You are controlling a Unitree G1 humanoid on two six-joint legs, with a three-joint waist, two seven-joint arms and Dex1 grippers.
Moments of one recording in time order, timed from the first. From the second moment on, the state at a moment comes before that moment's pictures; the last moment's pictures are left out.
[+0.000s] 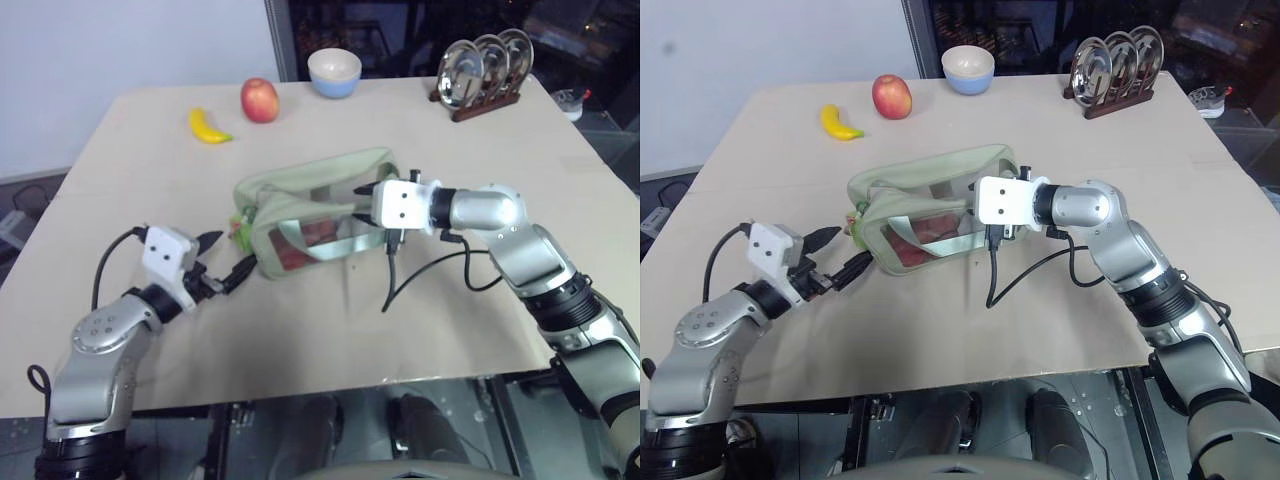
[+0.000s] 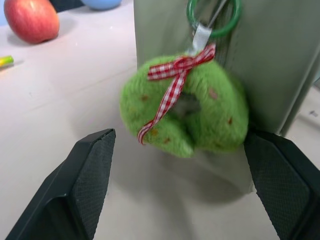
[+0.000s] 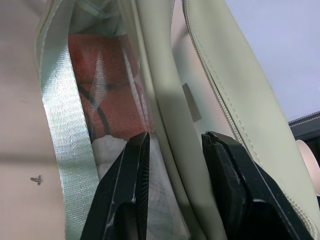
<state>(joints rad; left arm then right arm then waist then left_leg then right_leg) 0.03 0.60 0.30 -0.30 -0.39 0.36 -0.65 -0.79 -0.51 0.40 -0.05 -0.10 0.12 0.88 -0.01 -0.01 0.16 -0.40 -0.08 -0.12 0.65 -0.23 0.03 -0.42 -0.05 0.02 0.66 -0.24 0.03</state>
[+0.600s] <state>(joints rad) 0.00 0.47 0.31 -0.29 -0.44 0.45 -0.49 -0.79 -0.51 0.39 -0.05 -0.10 0.12 0.89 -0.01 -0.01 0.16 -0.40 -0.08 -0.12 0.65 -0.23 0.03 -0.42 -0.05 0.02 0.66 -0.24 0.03</state>
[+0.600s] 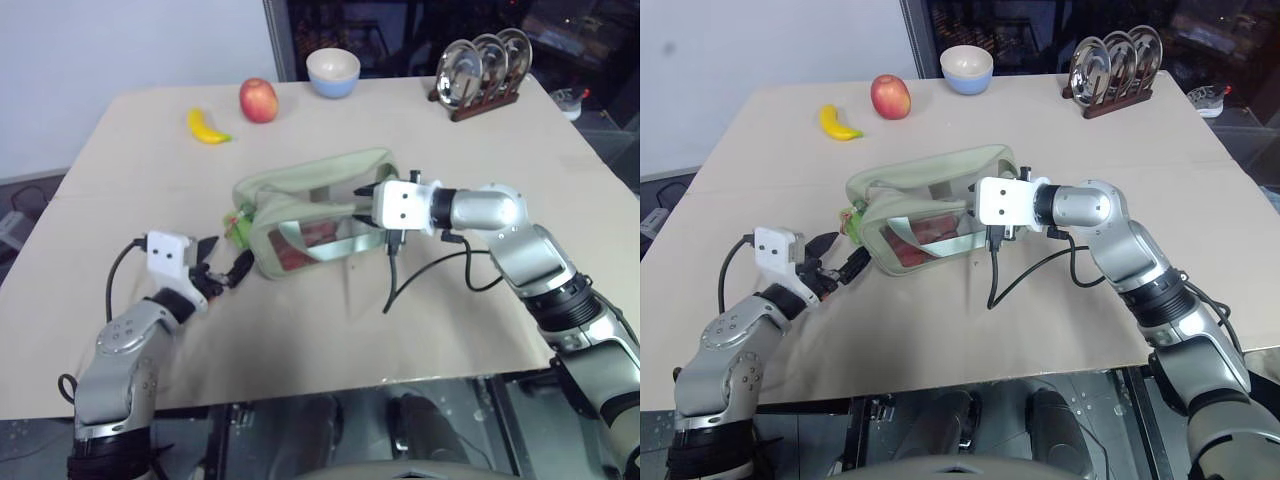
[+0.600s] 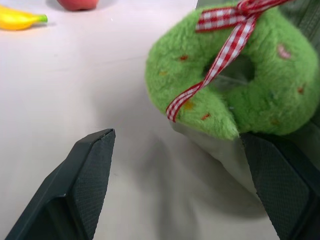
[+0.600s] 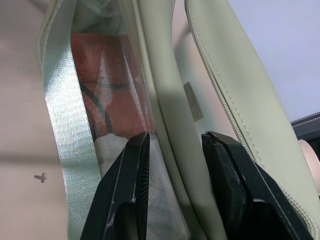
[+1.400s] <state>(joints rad) -0.10 0.53 0.36 -0.32 -0.39 0.23 -0.49 -0.79 -0.49 0.39 -0.02 -0.11 0.10 0.89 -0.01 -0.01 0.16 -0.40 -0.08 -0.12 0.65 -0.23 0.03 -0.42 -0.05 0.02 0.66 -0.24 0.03</state>
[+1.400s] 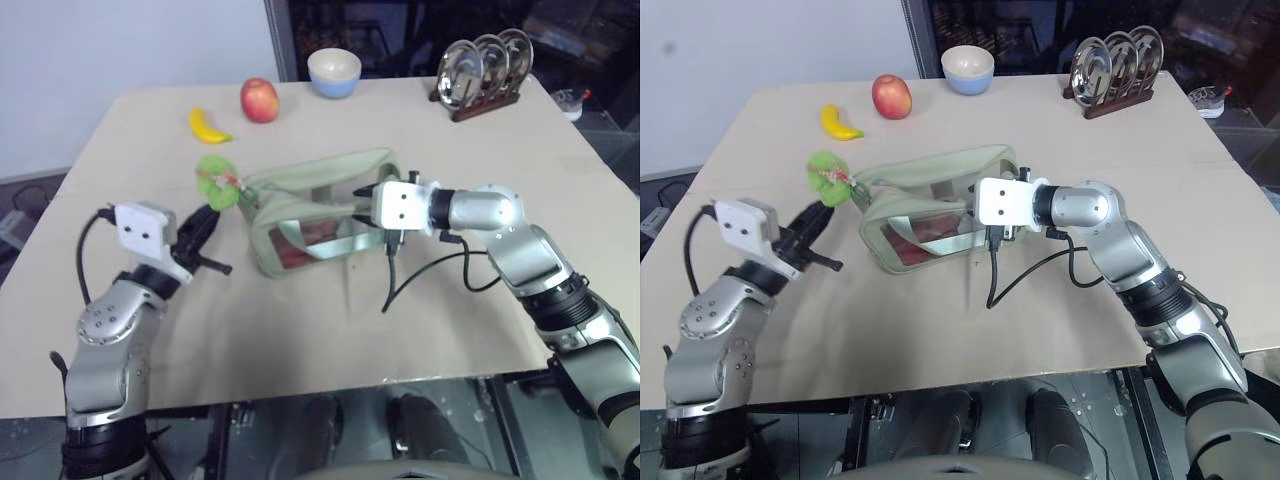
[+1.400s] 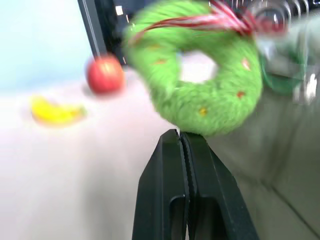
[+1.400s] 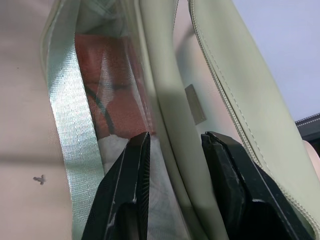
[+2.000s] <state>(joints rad) -0.29 0.60 0.19 -0.33 -0.31 0.13 -0.62 -0.79 -0.46 0.39 0.00 -0.12 0.09 0.89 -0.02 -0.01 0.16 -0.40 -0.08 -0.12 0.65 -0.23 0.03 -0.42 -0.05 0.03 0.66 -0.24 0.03</state>
